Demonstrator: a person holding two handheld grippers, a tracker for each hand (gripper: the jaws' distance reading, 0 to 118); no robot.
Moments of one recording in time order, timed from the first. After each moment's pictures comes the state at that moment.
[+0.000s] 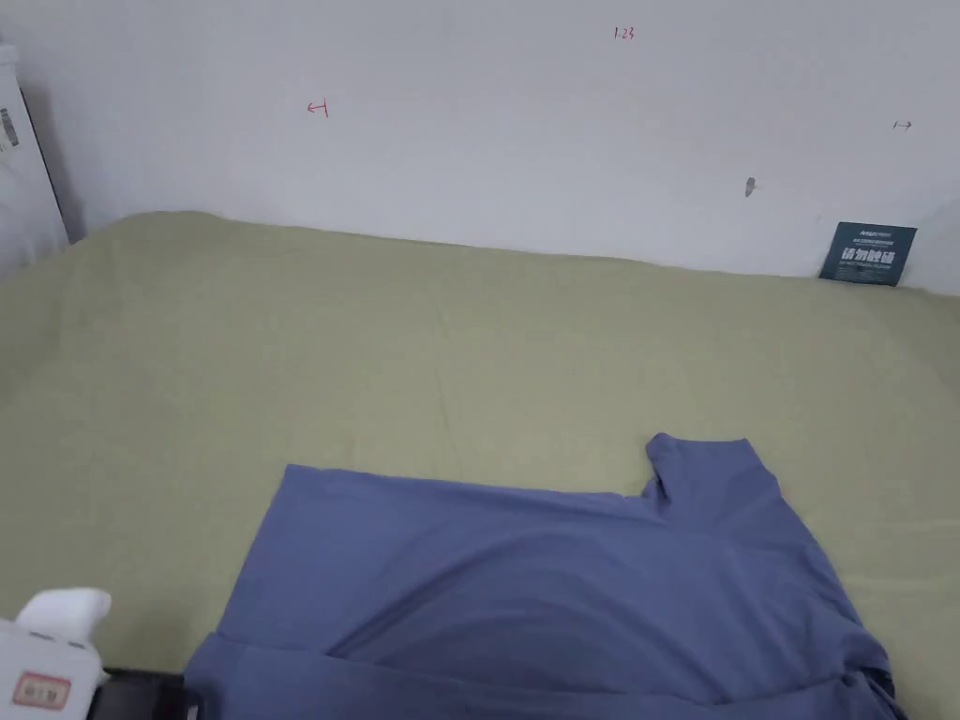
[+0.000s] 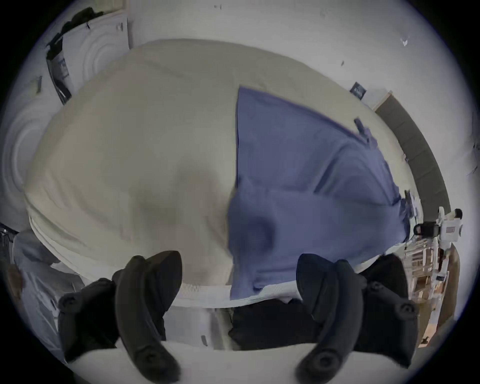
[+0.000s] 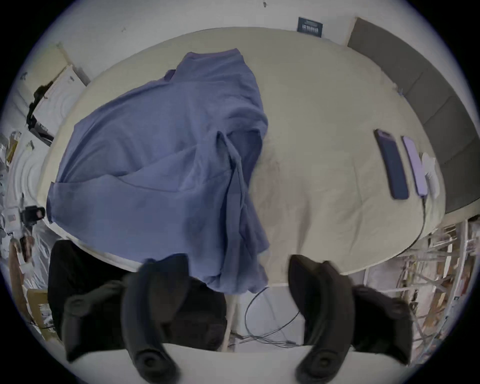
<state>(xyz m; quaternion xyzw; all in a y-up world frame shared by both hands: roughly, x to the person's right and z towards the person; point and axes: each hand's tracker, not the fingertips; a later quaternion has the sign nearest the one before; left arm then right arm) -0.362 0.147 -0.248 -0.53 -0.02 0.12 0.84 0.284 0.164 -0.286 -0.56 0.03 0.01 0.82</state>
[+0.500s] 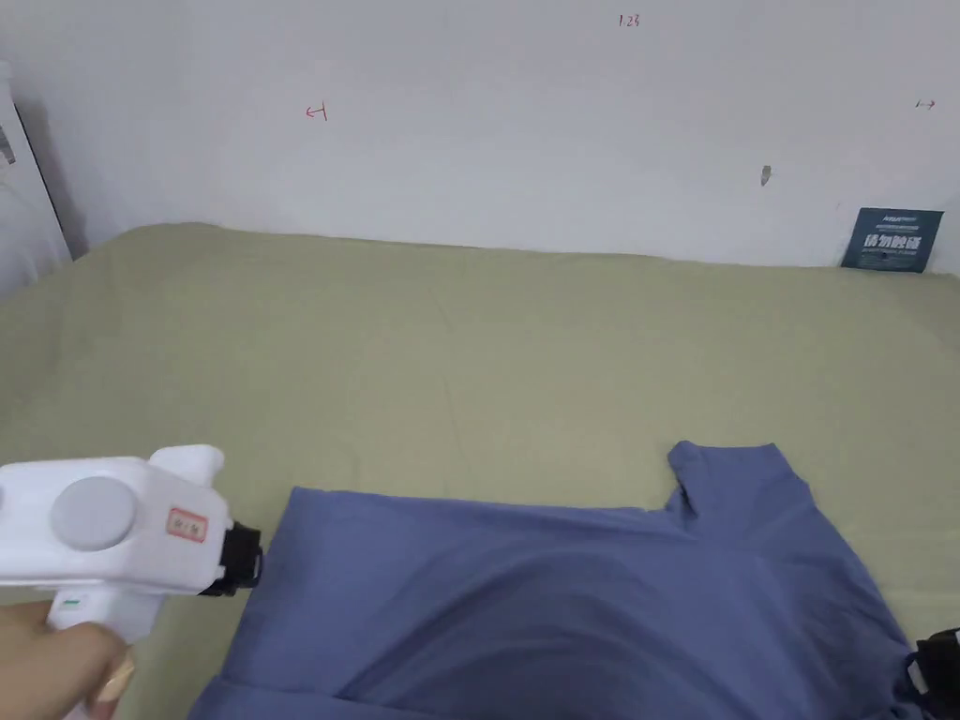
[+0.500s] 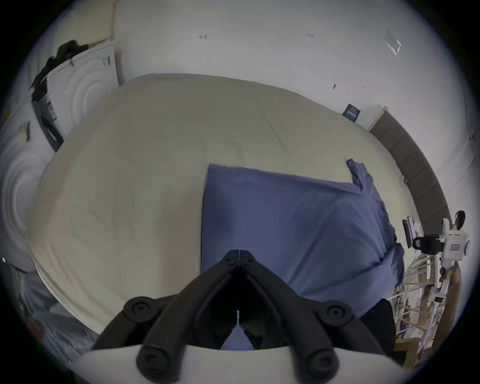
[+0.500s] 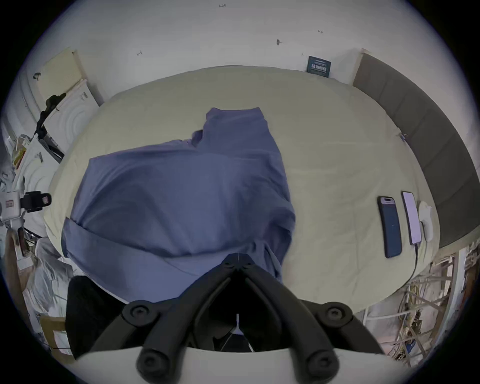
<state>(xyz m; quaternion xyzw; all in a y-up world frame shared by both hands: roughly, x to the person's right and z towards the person) -0.307 0.193 -0.380 -0.49 -0.02 0.09 0.87 0.233 0.196 -0.366 -0.52 0.05 0.00 0.85</state>
